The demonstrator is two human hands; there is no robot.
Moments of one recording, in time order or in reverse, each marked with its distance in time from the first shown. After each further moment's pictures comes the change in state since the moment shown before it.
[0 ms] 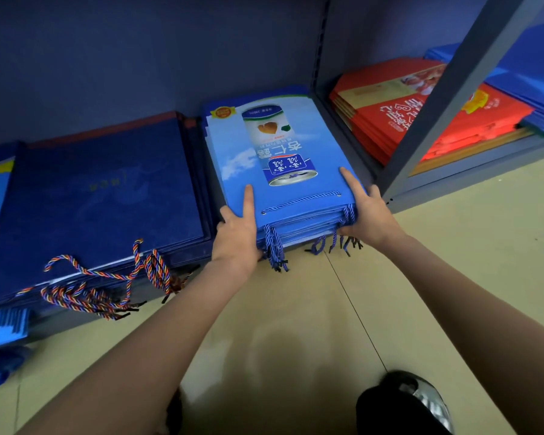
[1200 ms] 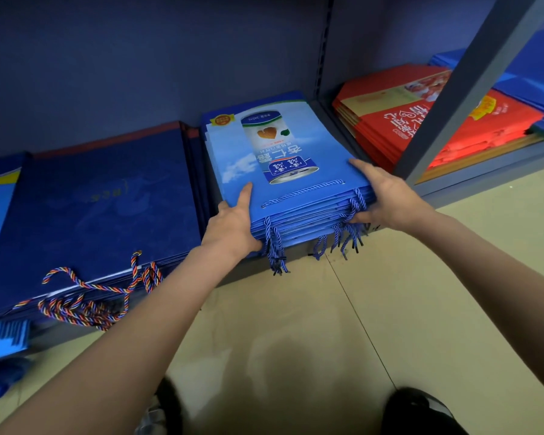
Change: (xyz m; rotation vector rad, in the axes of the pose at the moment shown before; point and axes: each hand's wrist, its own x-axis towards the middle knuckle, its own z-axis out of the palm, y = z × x) left_hand 0.011 0.001 -0.042 -0.135 -0.141 0.024; right_hand 0.023 -0.004 -0.046 -0.158 -0.034 -0.202
